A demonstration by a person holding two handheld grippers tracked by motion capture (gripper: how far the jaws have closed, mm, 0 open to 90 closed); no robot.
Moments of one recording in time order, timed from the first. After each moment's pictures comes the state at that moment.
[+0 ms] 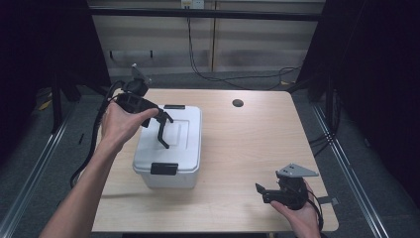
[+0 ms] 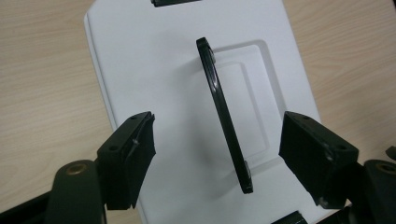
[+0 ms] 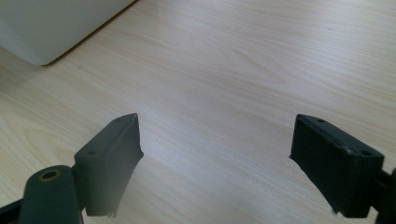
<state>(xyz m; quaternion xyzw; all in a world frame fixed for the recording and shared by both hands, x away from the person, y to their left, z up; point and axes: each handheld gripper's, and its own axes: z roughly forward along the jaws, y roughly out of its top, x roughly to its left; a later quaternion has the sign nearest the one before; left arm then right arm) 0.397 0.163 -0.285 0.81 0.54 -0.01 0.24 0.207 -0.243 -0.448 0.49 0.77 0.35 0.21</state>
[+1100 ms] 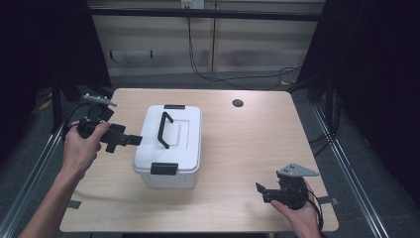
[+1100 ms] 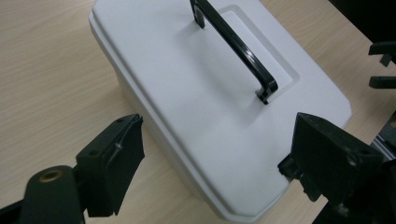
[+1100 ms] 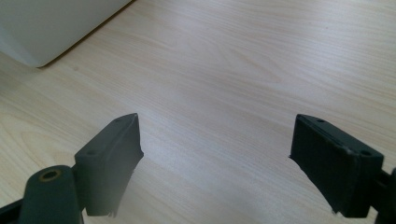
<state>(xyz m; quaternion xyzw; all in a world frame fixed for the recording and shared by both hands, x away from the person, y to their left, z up) 0.340 0.245 -0.310 0.85 0.40 0.03 0.35 0.207 -0.243 -0.448 0.50 0.76 0.35 0.21</state>
